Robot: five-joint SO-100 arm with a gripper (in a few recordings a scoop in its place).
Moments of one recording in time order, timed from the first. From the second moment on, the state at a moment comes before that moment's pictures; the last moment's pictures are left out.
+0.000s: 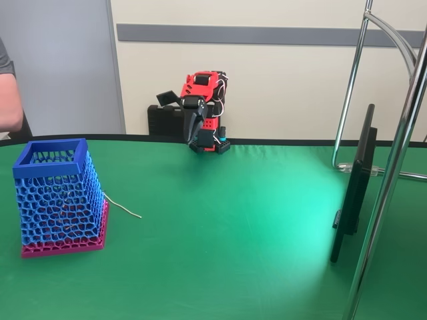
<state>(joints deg) 11.0 165.9 156.3 44.0 2.7</state>
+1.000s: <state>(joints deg) 2.2 190.1 176.0 51.2 -2.9</state>
